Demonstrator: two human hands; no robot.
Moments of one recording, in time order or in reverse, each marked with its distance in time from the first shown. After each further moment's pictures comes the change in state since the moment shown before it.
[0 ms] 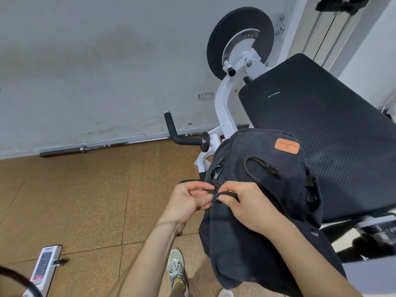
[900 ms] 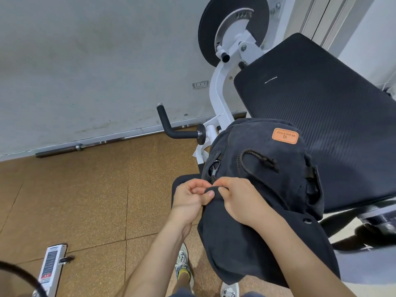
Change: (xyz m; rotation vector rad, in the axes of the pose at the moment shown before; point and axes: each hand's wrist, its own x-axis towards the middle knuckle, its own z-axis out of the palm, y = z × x) left_hand 0.004 -0.008 0.020 -0.006 0.099 -0.006; right_hand 0.012 0.001 0.012 -0.100 -0.045 0.128
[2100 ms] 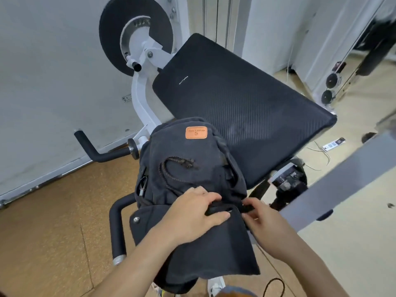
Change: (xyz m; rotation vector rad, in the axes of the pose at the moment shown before) left_hand -0.021 0.013 0.121 1.370 -0.712 0.535; right_hand -0.143 0.121 -0.031 0.269 0.171 0.547
